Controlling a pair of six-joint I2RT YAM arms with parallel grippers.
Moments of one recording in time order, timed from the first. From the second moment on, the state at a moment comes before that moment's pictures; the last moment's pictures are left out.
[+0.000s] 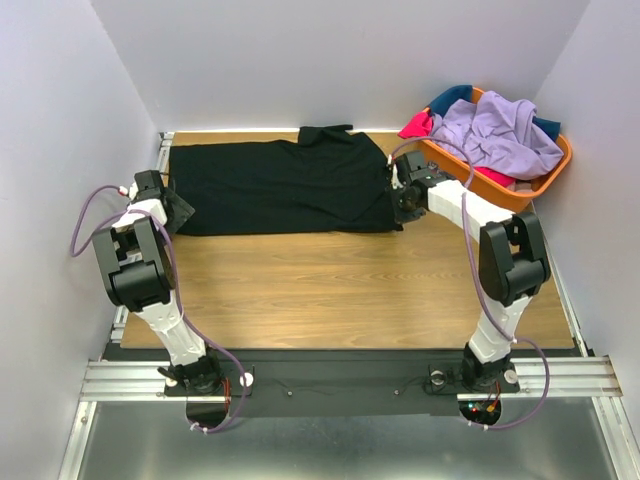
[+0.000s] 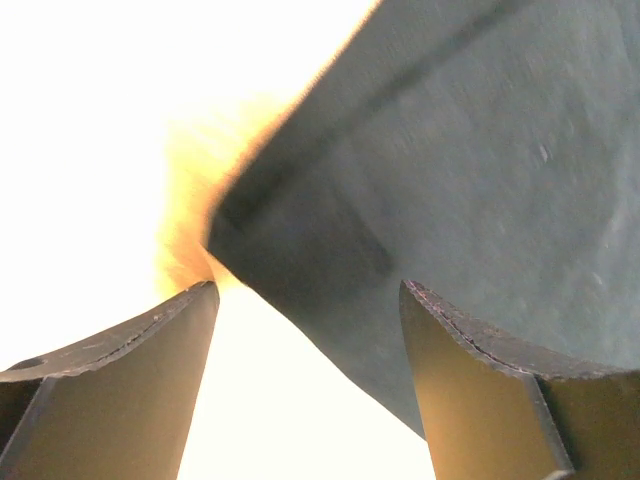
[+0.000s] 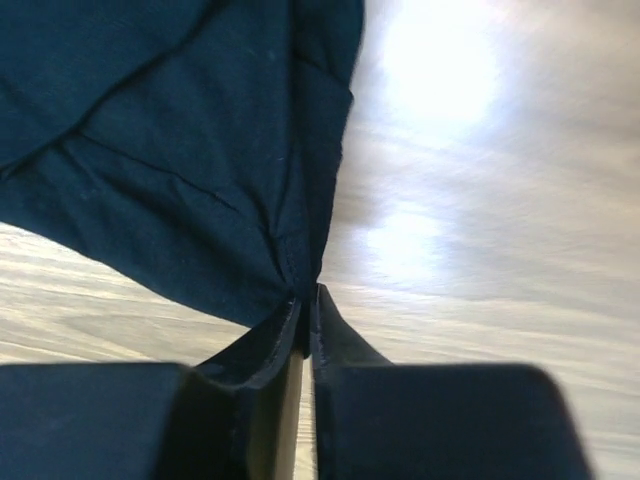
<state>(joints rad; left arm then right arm) 0.30 1.84 1.16 -0.29 -0.11 -0.57 0.34 1.87 1.38 -0.58 0.07 0.11</state>
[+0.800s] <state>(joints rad) 0.02 1.82 1.33 -0.33 -0.10 -0.60 0.34 1.81 1.32 -0.59 0.05 0.17</state>
